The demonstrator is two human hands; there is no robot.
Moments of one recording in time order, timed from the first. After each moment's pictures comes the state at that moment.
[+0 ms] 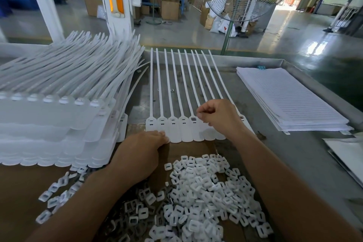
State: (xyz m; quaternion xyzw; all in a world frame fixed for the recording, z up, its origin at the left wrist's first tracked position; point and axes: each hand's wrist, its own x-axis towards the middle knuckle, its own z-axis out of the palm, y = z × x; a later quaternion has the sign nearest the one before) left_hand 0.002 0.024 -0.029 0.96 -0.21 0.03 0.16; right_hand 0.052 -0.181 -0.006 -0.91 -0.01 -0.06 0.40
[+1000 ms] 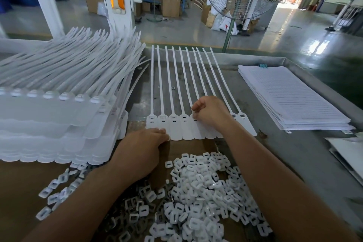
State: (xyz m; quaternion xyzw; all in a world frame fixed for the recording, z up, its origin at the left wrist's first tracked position) left_hand -0.001 0.023 -0.024 0.96 -0.21 0.03 0.15; right_hand 0.079 -0.168 -0.017 -0.95 0.02 0.00 0.31
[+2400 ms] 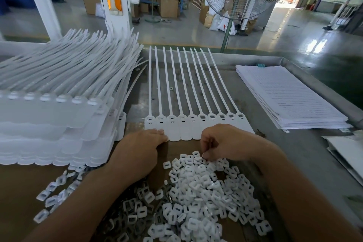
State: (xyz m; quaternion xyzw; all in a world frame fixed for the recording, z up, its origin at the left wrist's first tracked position) left_hand 0.001 0.022 -0.022 0.97 -0.19 -0.01 0.16; right_hand -0.003 -0.187 0.019 -0.94 -0.15 0.21 0.22
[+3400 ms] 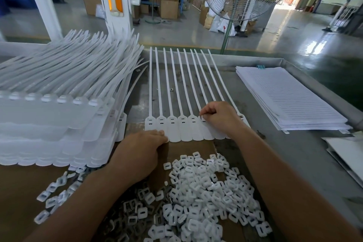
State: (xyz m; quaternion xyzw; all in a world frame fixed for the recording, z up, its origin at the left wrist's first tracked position) left_hand 0.001 0.022 -0.025 0.96 -0.22 0.03 0.15; right_hand 0.064 -0.195 -0.015 -0.94 0.01 -0.01 0.35
